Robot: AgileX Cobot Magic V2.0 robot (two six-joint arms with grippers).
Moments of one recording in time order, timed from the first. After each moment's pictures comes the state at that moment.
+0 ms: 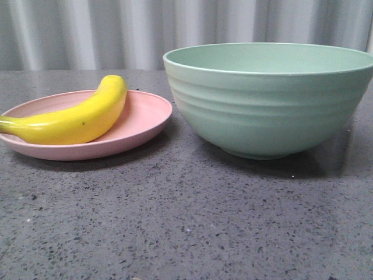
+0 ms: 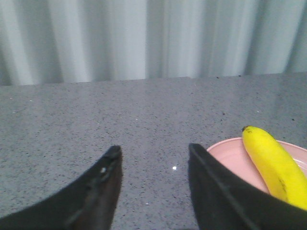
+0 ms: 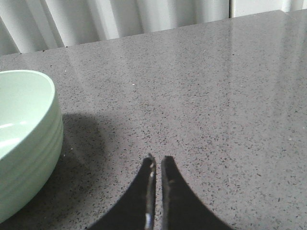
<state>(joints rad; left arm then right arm) -0.17 0.59 -0.42 -0.14 0.07 0.09 -0.19 0.31 -0.25 0.40 0.27 -0.27</state>
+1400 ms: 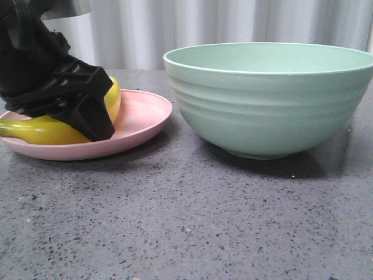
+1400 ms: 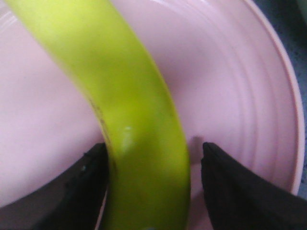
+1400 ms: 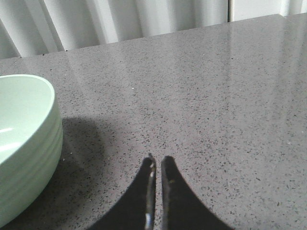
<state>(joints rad) -0.57 1.48 -0.95 -0.18 0.55 0.09 -0.19 0.31 -0.25 0.40 0.26 -0.27</state>
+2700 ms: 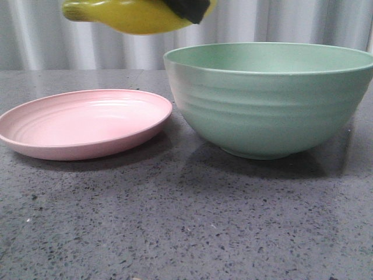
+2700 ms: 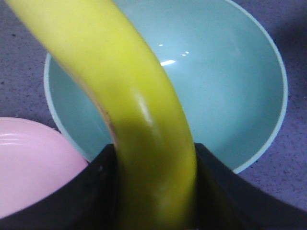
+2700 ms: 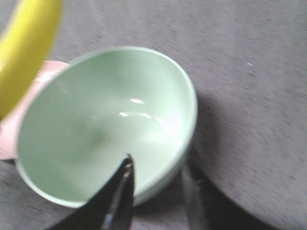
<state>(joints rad) -0.83 1.39 -1.22 -0.21 0.68 0.10 0.07 0.68 -0.73 0.45 0.64 -0.27</state>
